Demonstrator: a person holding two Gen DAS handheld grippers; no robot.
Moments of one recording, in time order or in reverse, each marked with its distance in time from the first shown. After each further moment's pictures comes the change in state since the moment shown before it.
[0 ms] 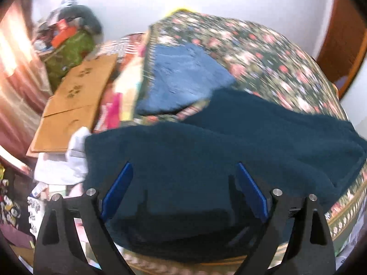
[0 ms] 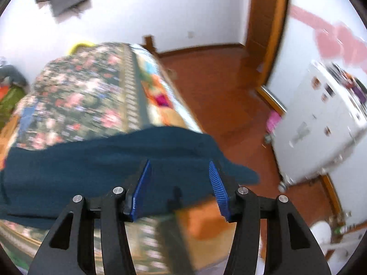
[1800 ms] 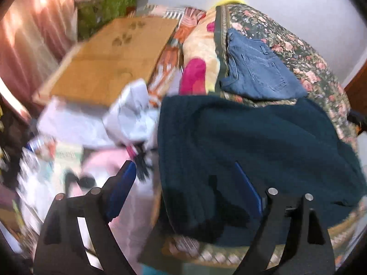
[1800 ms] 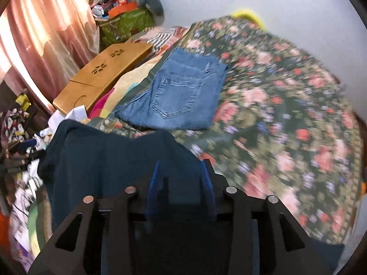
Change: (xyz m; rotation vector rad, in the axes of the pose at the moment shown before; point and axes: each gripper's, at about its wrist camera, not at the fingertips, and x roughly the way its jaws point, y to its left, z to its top) left arm 0.034 0.158 -0.051 -0.318 0.153 -0.046; right arm 0.048 0.382 -0.002 -0.640 0.111 0.469
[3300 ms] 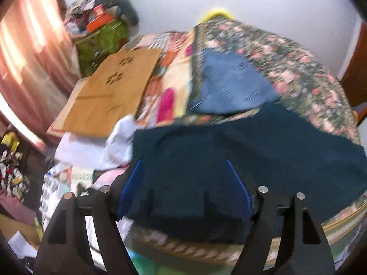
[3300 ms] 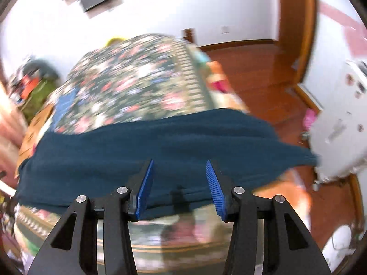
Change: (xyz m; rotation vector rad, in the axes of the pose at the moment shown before) left arm -0.067 -0.112 0.006 0.194 -0.164 0.129; right arm -0.178 -0.223 -0.255 0.677 -0.121 -0.344
